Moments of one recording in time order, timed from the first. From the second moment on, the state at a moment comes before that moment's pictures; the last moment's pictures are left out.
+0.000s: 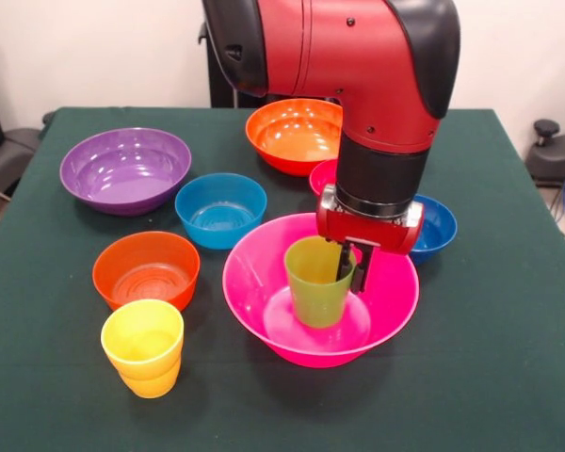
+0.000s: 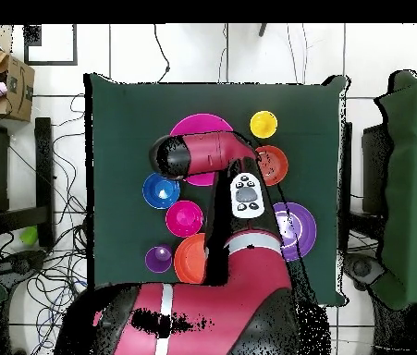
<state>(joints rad) -0.17 -0.38 0.09 1.29 -0.29 0.55 2.13</state>
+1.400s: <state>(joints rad) -0.17 -0.37 0.10 1.29 -0.29 0.54 2.13</state>
